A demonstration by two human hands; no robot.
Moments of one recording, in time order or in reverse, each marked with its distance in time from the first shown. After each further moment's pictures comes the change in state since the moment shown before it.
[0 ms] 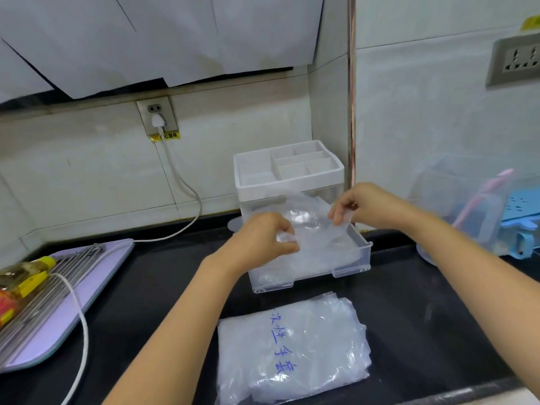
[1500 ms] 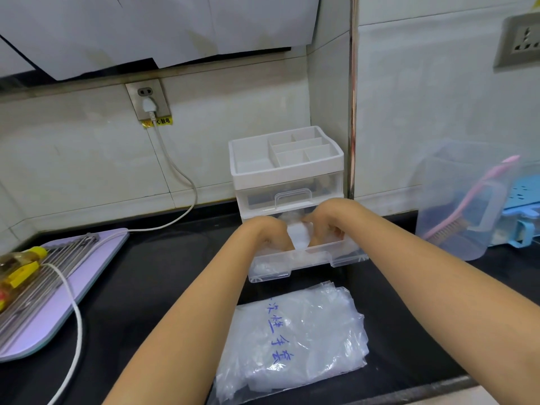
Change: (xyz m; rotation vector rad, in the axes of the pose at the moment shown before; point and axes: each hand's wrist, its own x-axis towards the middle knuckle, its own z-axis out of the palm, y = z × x) left_hand 0.064 -0.011 0.035 0.306 -0.547 -0.307; right_hand 0.047 -0.049 0.051 -0.566 -0.616 0.375
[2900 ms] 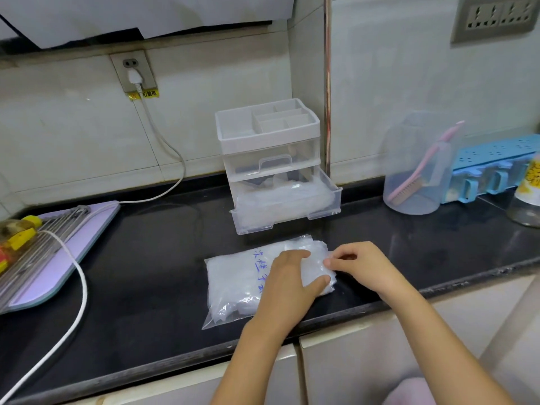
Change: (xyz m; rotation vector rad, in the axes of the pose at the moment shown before) left_hand -0.116 0.054 0.166 -0.700 0.512 0.239; right_hand -0.091 0.027 0.193 1.249 0.463 -0.127
